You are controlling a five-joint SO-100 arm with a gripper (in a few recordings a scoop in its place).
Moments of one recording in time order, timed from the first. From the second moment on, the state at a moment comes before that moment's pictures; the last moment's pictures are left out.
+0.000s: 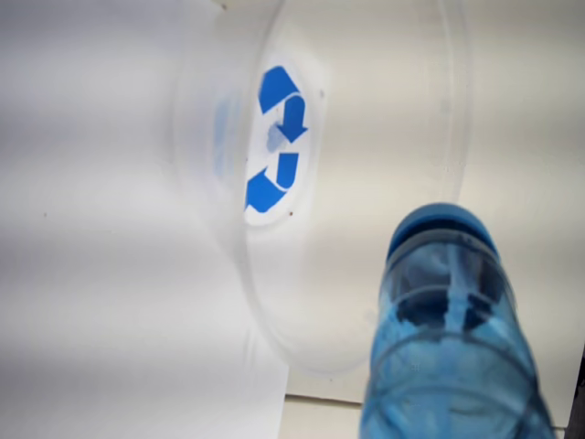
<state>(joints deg) -30.8 112.2 95.8 64.5 16.1</state>
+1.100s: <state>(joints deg) -30.9 115.5 95.8 64.6 10.1</state>
